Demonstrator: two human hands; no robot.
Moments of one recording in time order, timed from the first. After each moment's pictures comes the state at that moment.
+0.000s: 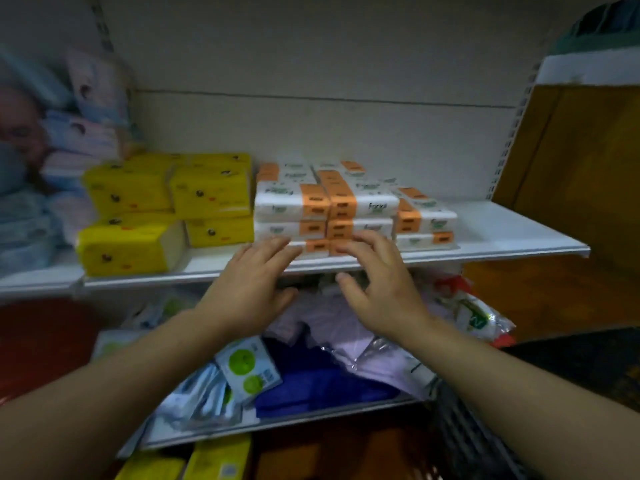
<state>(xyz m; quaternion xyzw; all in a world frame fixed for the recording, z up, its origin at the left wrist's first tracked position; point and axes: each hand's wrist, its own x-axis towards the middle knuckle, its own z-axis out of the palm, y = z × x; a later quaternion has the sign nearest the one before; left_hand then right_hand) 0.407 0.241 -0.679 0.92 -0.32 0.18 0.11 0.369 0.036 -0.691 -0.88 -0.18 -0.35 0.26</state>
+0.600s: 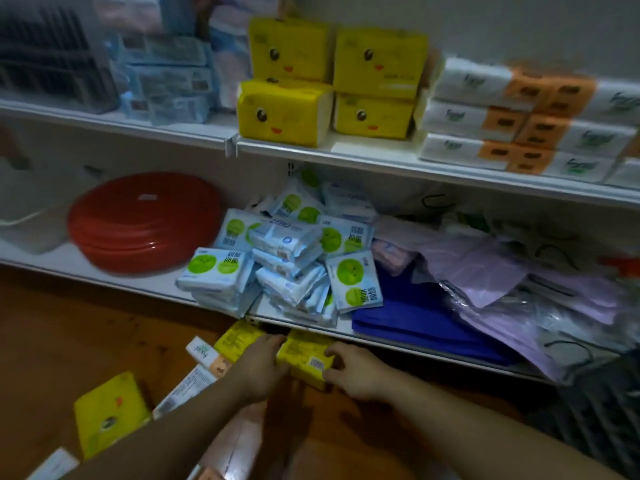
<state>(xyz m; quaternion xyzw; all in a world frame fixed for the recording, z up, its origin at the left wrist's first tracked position) 0.319 0.377 -0.942 0.94 0.03 -0.16 0.30 0.363 0.186 -0.953 -0.91 -0.16 0.28 0.25</state>
